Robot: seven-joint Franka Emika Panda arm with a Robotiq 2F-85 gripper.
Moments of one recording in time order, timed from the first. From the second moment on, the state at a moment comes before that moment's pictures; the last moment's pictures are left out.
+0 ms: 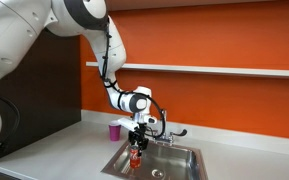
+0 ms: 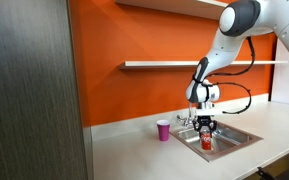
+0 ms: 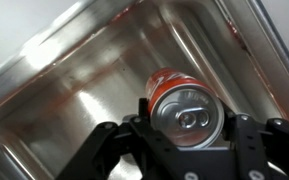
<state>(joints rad) -0.14 0.55 -0.15 -2.07 0.10 2.47 0.16</state>
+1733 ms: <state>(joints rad) -0.19 0.75 -0.13 -1.92 0.13 2.47 0.14</state>
